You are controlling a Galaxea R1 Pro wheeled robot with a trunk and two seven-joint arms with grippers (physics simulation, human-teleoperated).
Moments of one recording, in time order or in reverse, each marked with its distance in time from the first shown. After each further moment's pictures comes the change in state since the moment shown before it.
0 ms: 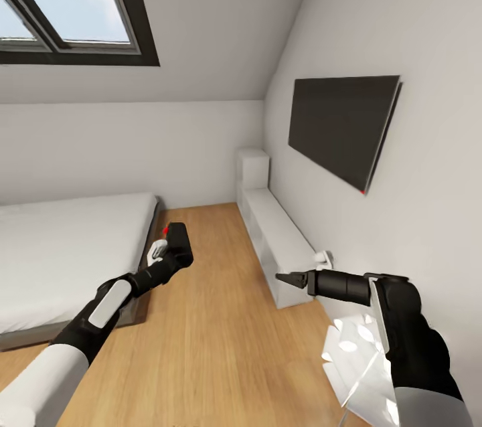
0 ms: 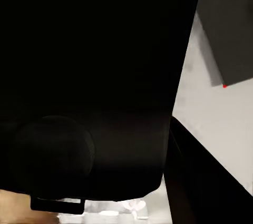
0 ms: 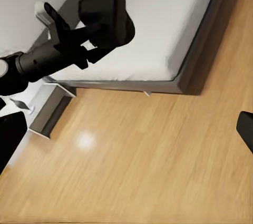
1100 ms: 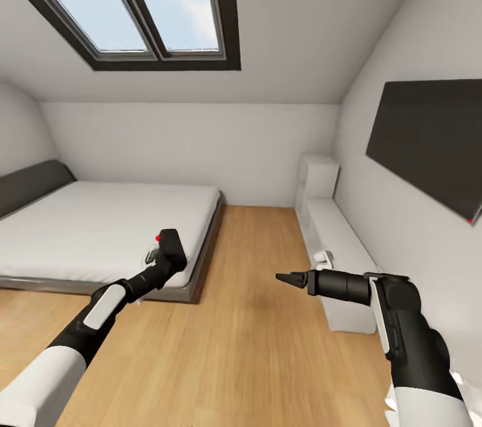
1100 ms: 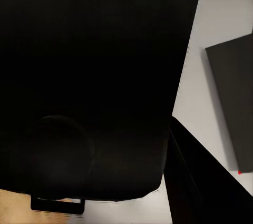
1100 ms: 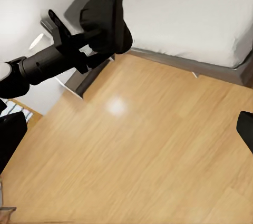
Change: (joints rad) left arm 0.000 0.002 0.052 0.072 0.055 0.003 0.005; right arm 0.000 -0.001 0.004 -0.006 0.004 0.004 -0.005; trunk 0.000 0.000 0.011
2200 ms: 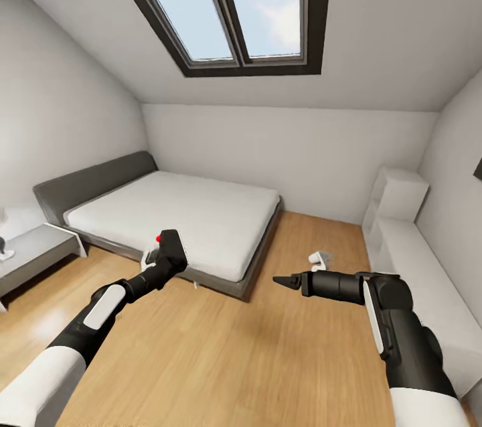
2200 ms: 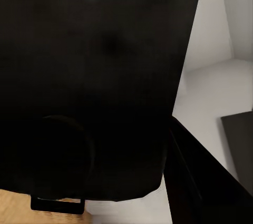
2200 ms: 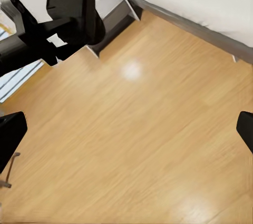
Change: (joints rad) left arm 0.000 0.000 0.000 0.002 0.000 0.009 0.002; right arm 0.000 0.004 0.050 0.000 0.015 -0.005 -0.121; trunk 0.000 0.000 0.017
